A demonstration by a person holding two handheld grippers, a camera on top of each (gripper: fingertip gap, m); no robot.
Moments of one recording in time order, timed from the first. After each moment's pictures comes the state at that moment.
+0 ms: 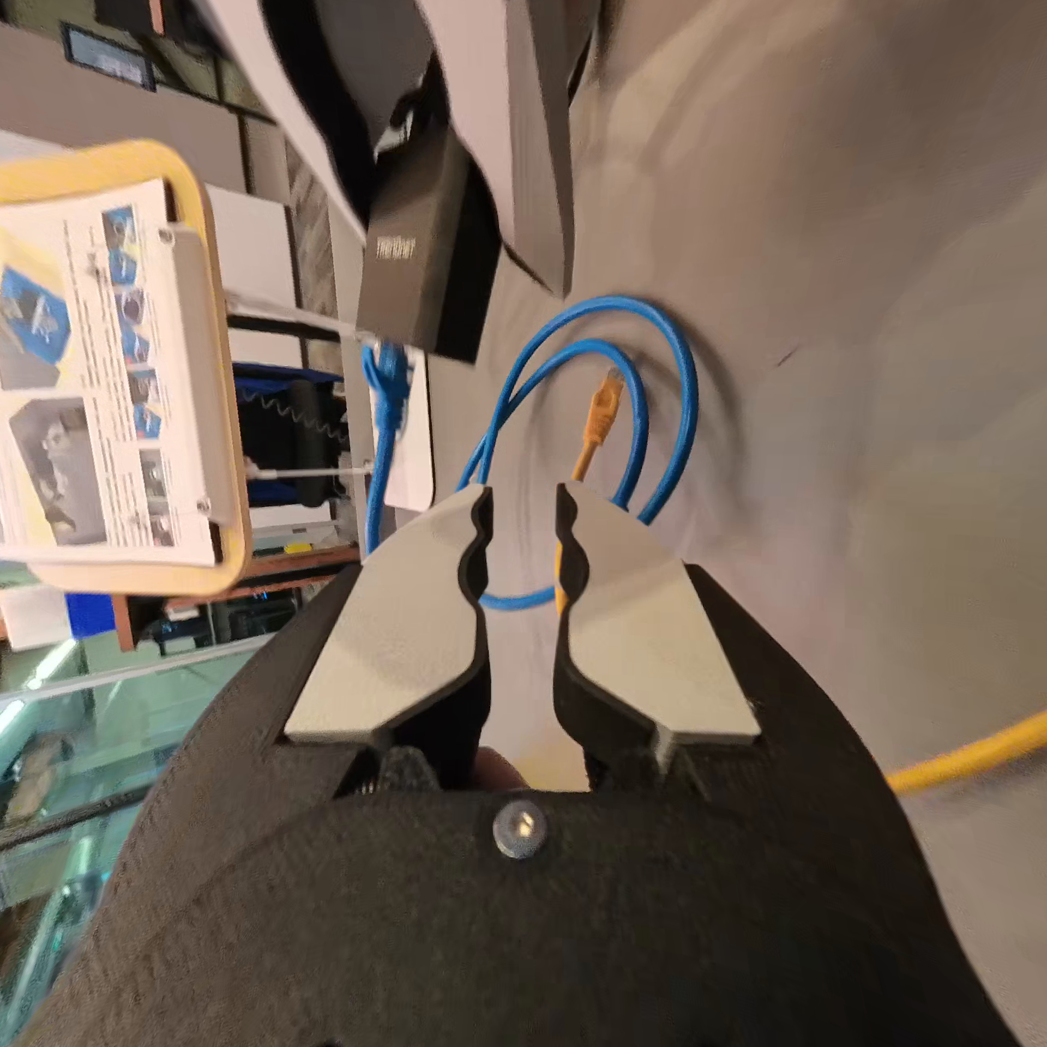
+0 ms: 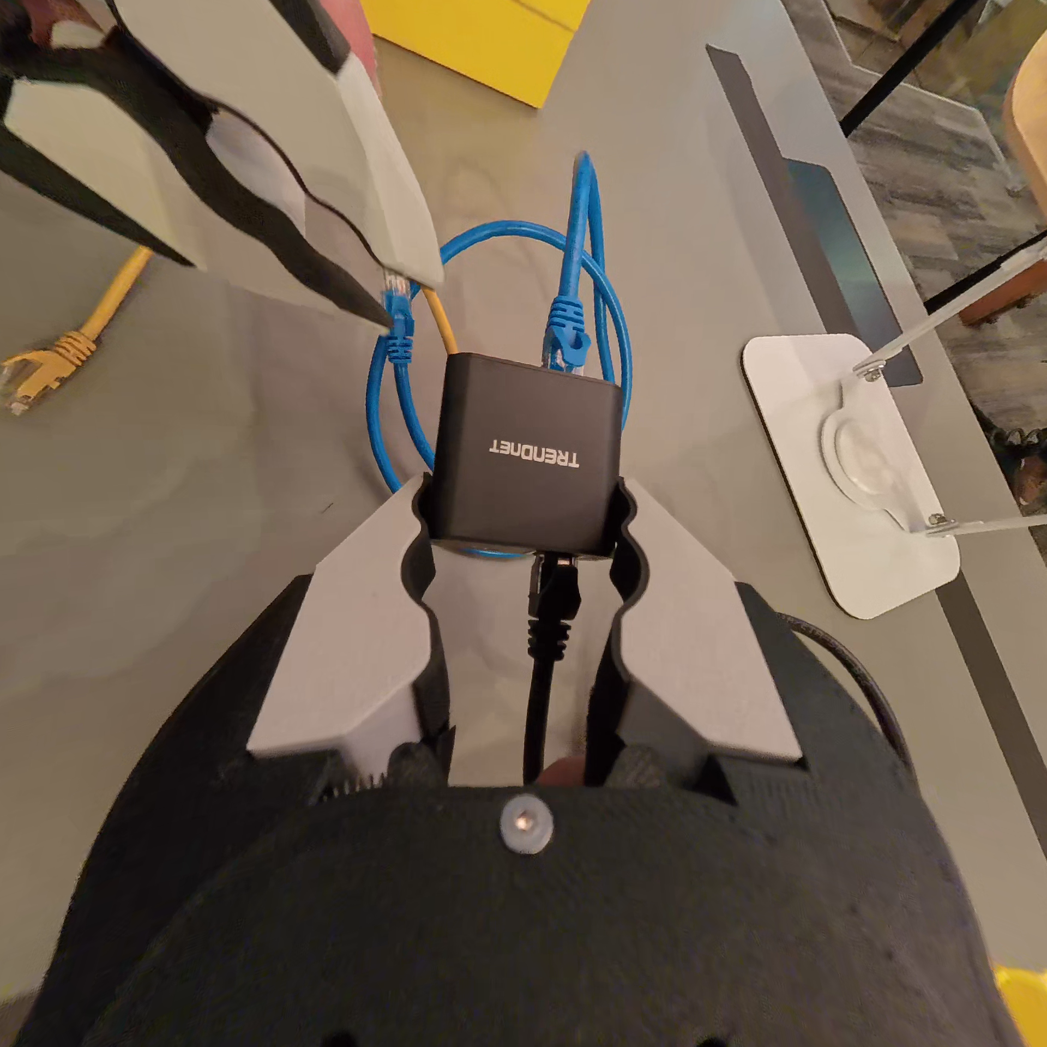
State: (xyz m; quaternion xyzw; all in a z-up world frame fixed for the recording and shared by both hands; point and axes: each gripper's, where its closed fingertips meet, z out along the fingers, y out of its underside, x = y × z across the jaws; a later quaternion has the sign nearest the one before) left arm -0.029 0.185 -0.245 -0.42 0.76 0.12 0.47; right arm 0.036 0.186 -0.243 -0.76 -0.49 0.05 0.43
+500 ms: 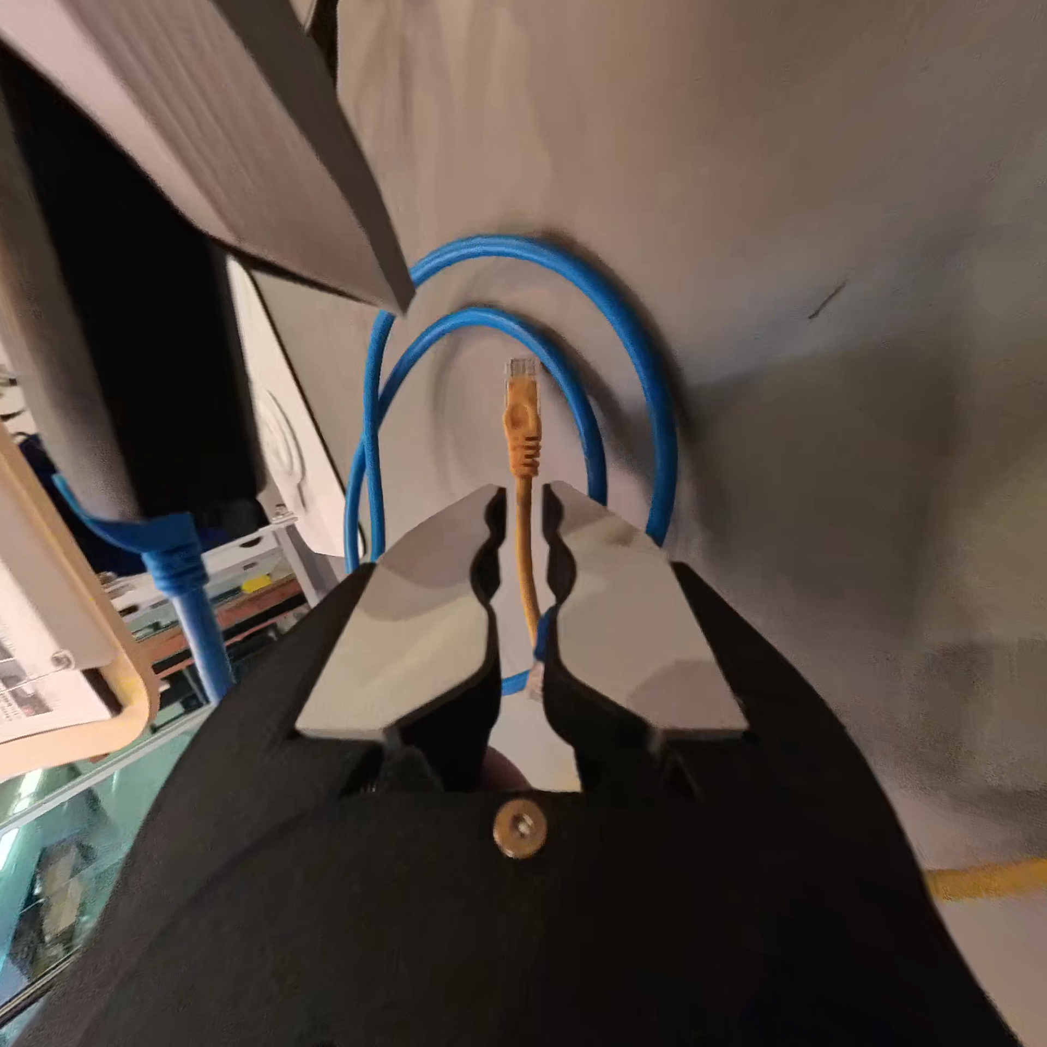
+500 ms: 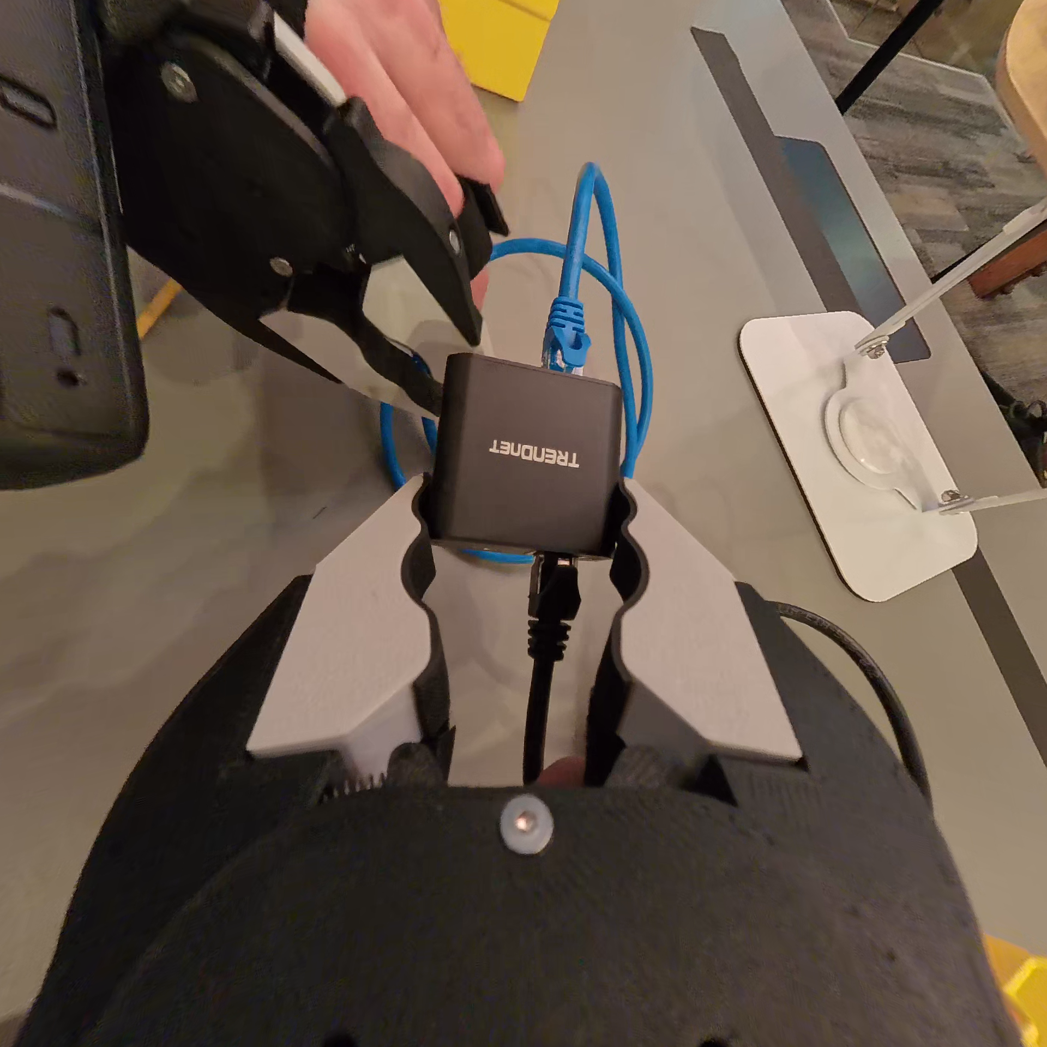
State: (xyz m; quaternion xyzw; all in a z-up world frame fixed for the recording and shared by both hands) left arm -0.005 0.220 -0.305 -0.38 0.84 0.15 0.34; right arm 0.041 0.190 -0.244 -0.77 -0.47 0.06 0.43
